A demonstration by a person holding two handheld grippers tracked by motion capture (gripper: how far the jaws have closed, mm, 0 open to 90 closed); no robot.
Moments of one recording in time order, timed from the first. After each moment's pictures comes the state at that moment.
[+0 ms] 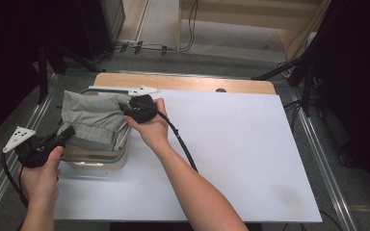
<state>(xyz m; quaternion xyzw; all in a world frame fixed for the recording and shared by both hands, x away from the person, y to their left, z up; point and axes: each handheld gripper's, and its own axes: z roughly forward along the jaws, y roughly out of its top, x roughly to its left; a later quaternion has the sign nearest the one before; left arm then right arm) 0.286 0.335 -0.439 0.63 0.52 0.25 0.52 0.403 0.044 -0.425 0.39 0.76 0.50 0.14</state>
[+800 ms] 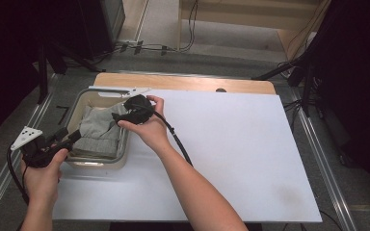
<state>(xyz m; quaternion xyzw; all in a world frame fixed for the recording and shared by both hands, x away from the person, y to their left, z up) 0.287 0.331 -0.440 0.65 0.52 0.23 0.51 0.409 0.052 -0.428 0.36 0.80 0.45 0.13</state>
